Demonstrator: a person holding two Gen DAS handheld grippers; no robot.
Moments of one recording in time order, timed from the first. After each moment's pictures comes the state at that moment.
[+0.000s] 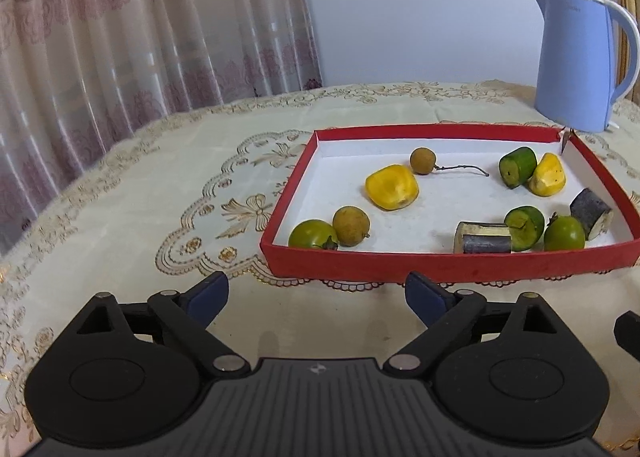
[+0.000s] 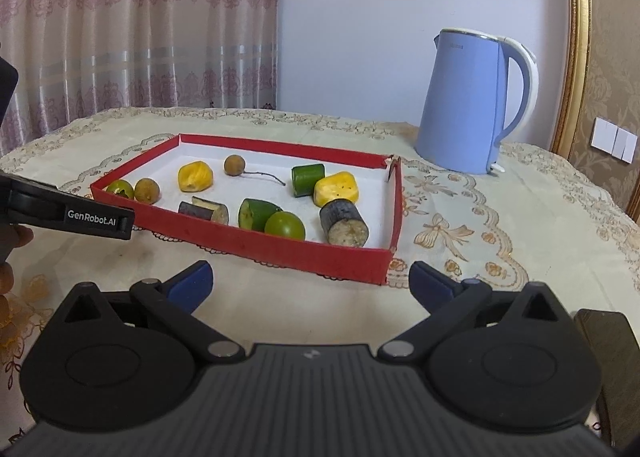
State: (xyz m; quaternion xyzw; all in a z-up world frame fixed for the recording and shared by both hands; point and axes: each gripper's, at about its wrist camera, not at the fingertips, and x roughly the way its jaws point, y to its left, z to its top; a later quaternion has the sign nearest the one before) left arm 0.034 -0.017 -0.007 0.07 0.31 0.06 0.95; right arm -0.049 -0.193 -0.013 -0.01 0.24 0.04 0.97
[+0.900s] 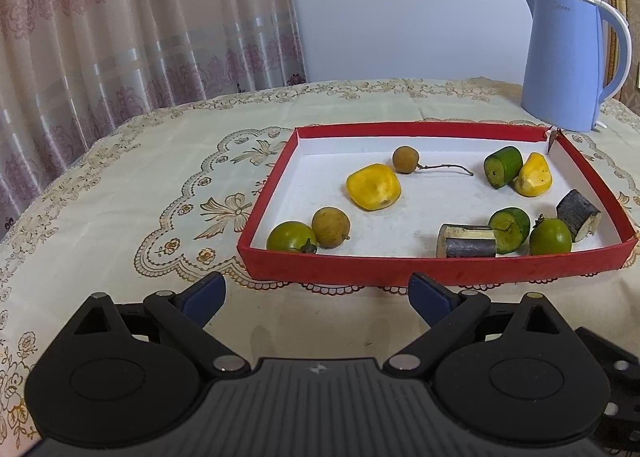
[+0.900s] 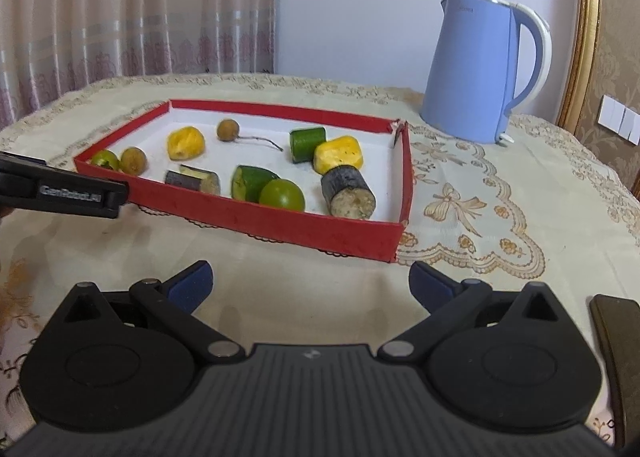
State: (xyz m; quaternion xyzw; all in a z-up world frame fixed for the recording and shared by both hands) left arm 0.043 -0.018 -0.007 0.06 0.32 0.03 0.94; right arm -0.017 -0.190 -0.031 -0.01 0.31 0.03 0.95
